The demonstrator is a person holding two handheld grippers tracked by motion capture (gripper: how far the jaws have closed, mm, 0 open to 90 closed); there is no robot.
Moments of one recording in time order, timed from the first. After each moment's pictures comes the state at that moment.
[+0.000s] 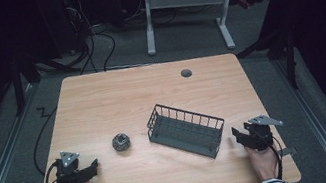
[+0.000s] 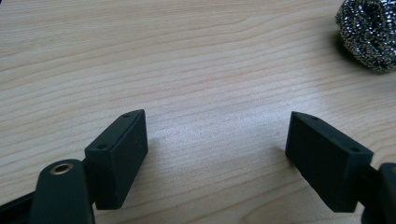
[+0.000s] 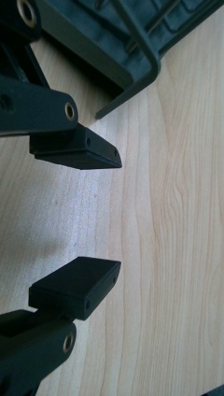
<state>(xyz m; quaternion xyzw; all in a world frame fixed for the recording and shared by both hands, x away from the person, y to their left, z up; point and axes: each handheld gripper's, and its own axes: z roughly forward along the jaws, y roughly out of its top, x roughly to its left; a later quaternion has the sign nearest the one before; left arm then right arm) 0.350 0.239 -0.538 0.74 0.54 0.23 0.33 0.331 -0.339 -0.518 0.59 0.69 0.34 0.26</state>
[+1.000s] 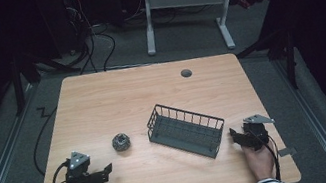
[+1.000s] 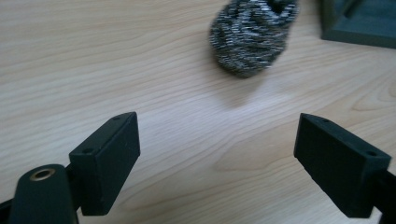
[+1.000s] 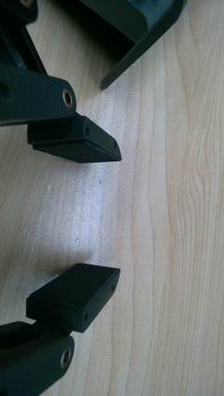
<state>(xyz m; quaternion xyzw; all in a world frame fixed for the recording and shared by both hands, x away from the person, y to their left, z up) 0.330 0.200 -0.506 0.78 0.49 0.16 0.37 0.344 -0.335 -0.530 0.60 0.69 0.29 0.27</state>
